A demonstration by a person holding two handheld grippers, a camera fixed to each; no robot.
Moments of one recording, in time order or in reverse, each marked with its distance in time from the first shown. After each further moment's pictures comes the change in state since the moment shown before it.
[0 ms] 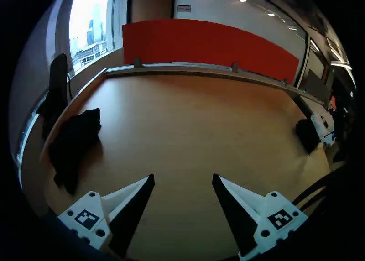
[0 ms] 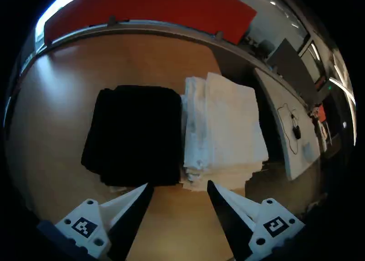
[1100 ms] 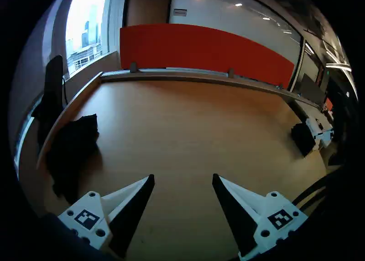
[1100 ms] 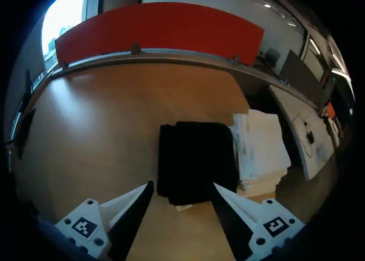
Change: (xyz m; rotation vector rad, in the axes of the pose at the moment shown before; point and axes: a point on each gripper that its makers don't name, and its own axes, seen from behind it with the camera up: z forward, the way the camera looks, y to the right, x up) left arm 0.019 -0.018 0.004 -0.061 0.034 0.003; right arm 0.053 -0.120 -0.058 0.147 0.184 0.070
